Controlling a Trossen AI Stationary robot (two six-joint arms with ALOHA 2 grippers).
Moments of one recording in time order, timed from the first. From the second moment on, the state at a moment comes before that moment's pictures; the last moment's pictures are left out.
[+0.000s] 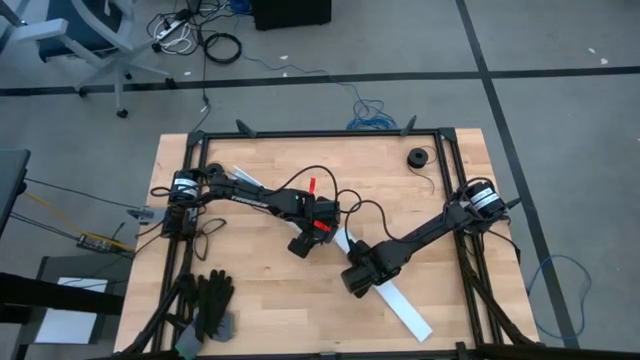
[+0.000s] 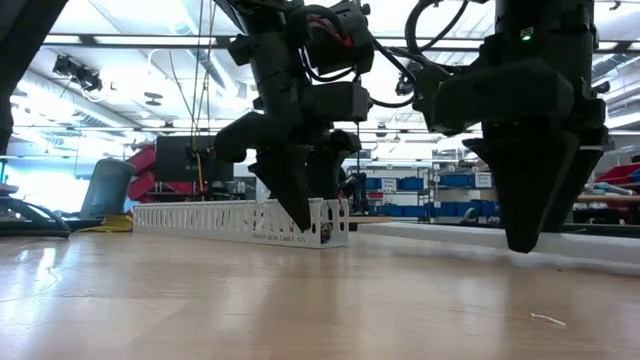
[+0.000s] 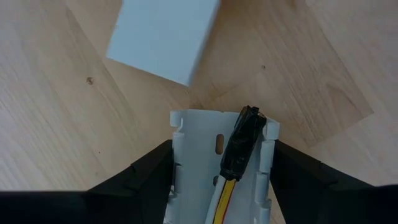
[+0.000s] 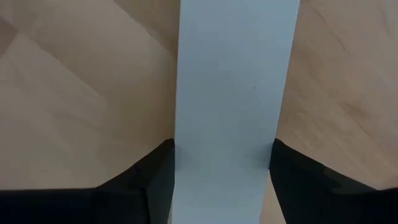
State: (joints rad) left arm -0.02 1.99 1.42 -0.64 0.02 0.54; right arm 0.45 1.93 1.31 -0.88 0.12 1.28
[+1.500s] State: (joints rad) left arm -0.03 1.99 1.42 -0.65 0.02 0.54; right arm 0.40 1.93 1.40 -0.89 0.12 1.00
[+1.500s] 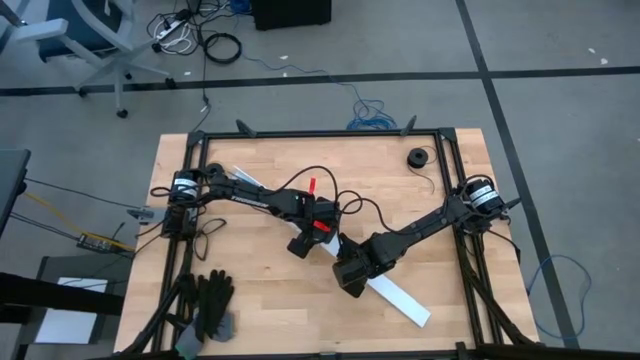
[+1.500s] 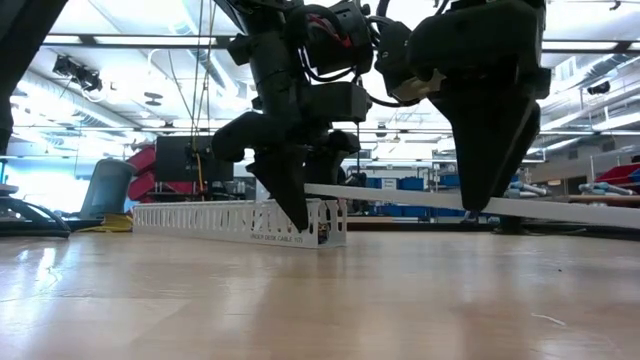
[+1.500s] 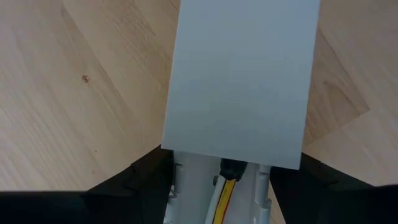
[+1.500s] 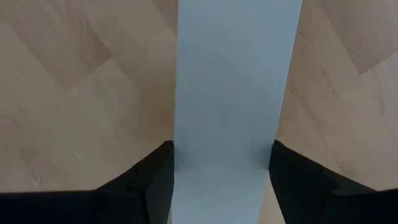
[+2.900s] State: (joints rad) left arm -0.03 1.99 1.42 -0.65 0.02 0.54; right arm 0.38 1.93 1.40 -0.91 0.04 0.99
